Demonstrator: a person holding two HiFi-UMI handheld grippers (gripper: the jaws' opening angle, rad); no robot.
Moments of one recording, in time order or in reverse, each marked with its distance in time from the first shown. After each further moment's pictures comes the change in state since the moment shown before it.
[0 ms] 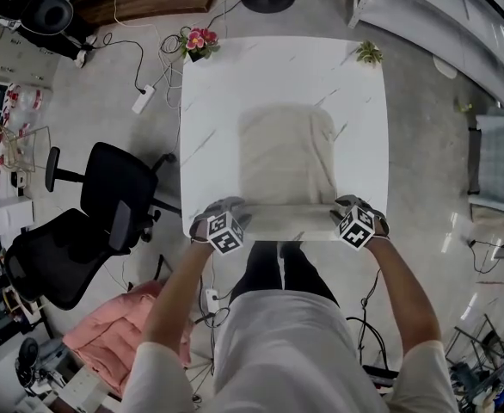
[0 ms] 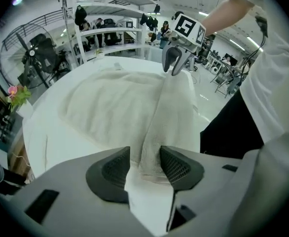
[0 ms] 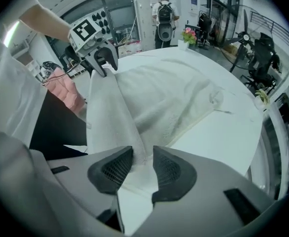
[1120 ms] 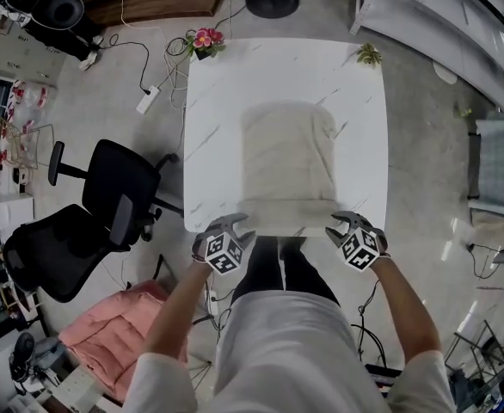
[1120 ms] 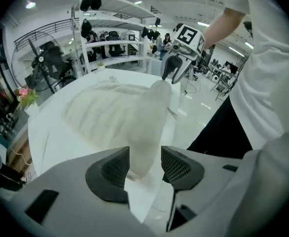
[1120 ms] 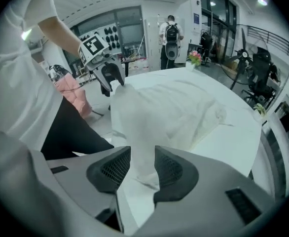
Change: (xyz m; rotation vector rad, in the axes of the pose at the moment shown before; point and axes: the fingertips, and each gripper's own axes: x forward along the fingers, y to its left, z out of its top) left arm -0.027 -0.064 -0.004 -0.022 -0.127 0.037; right arm -0.036 0.063 0.009 -0.069 -0.189 -0.008
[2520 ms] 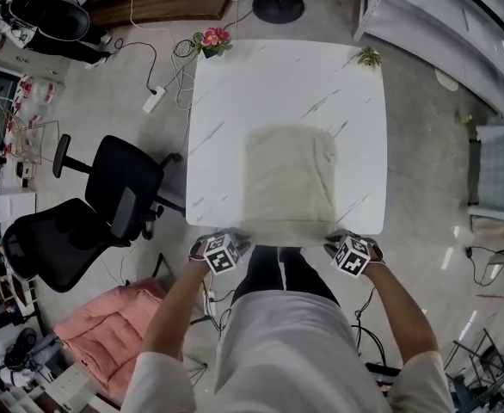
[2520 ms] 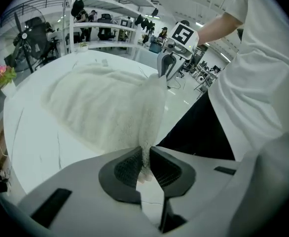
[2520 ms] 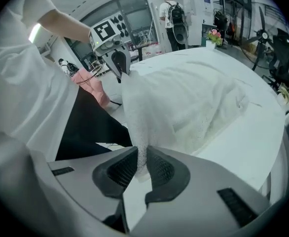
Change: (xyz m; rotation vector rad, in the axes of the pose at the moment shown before) left arm 0.000 -0.071 -0.041 -0.033 0.114 -0.244; right arm 0.013 0.081 -0.048 0.001 0.150 0.217
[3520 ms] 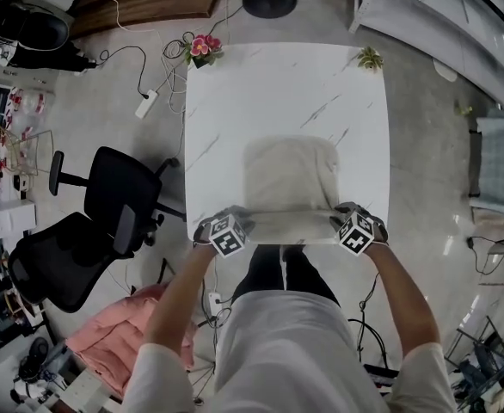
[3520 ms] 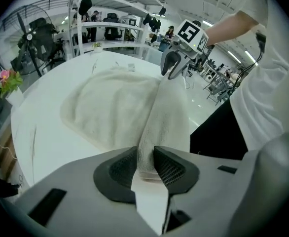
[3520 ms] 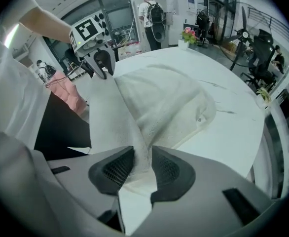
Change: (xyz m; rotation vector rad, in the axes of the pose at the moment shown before) left arm -0.013 0.115 0.047 -0.023 0.015 0.078; right arm -0.017 -0.129 0.038 0.108 0.020 -0.188
